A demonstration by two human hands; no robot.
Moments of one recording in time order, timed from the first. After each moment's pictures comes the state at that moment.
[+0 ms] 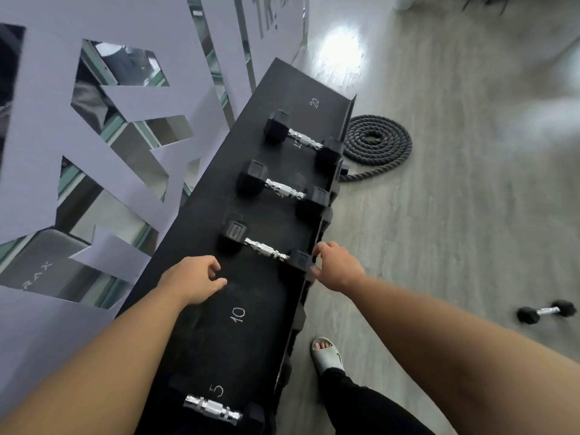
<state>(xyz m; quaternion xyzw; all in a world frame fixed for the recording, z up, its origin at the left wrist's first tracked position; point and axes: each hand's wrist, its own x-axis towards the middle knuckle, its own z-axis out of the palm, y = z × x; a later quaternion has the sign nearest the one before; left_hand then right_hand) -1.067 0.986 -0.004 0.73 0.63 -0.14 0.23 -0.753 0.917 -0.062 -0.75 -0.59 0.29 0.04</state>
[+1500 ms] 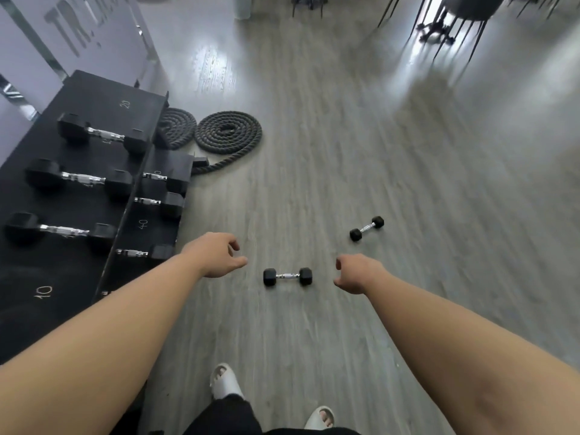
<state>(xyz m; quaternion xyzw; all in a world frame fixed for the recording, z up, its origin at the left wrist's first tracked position) -0.604 0.605 0.054 0.86 0.43 -0.17 0.23 -0.351 0.392 0.002 -0.85 -0.42 0.31 -0.11</state>
